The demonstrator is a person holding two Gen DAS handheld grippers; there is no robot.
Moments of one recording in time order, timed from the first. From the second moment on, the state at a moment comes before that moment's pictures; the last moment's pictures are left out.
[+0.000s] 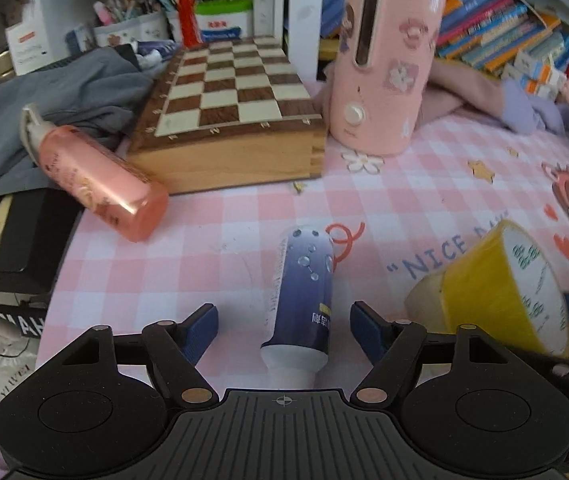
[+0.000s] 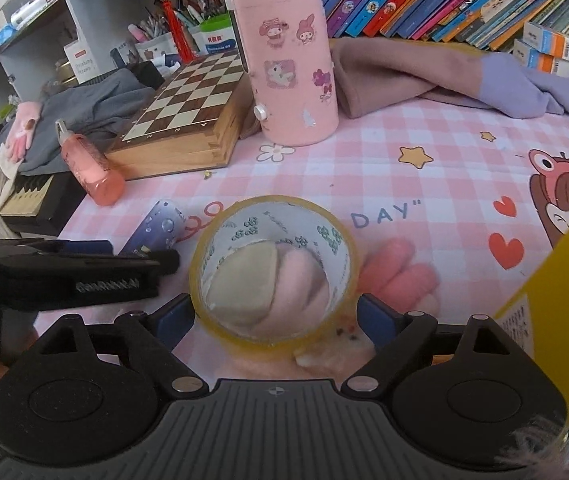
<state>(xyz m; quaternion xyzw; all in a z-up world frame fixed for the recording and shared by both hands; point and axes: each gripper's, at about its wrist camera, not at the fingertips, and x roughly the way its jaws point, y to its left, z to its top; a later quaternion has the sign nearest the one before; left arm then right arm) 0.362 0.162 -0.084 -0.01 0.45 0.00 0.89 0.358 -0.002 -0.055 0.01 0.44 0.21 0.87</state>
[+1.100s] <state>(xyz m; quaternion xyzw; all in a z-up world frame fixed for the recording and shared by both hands) 0.272 0.173 -0.019 -0.13 0.39 0.00 0.91 0.318 -0.029 -0.011 0.00 0.35 0.21 0.91</state>
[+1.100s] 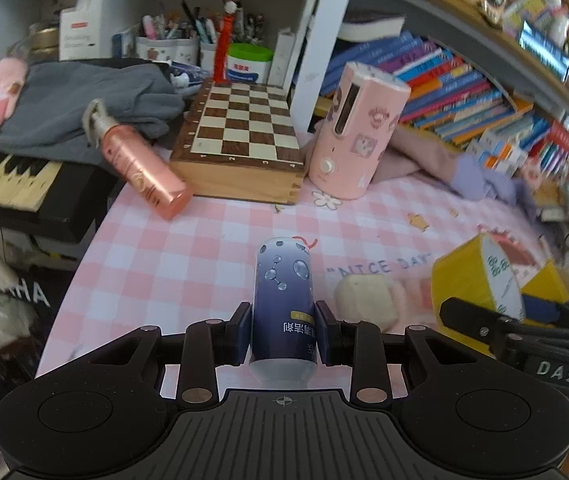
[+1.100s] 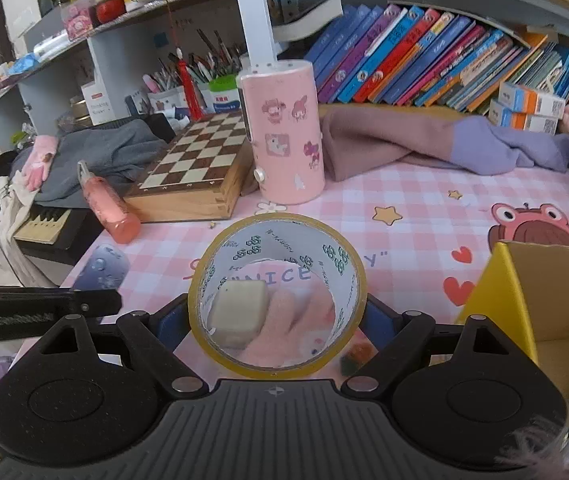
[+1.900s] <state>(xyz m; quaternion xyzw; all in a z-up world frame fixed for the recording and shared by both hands) 0.171 0.155 0.019 -0.17 0.35 -0.04 0.92 0.232 -0.054 0.017 -0.02 0.33 0.24 0.92</state>
